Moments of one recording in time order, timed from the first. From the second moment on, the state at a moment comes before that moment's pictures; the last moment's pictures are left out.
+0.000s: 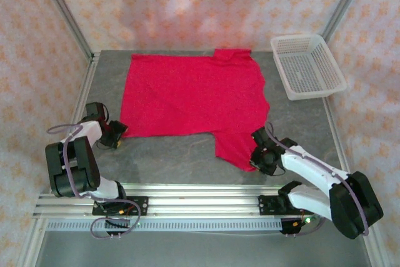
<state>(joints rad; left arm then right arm) 0.35 1.46 0.68 -0.48 0.23 -0.81 0.50 1.08 0.46 -0.75 -0.09 1.09</state>
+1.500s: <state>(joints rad) 0.33 1.27 0.63 -0.63 0.23 -0.78 0.50 0.87 0.66 -1.04 -0.02 1.00</state>
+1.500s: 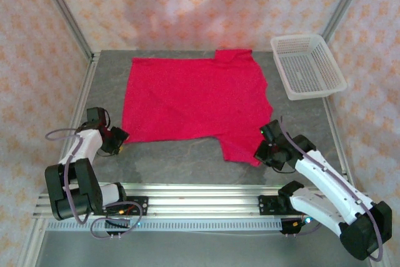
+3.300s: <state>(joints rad) 0.28 1.25 0.87 -0.90 0.16 -0.72 0.48 1.08 1.00 -1.19 0.09 0.87</state>
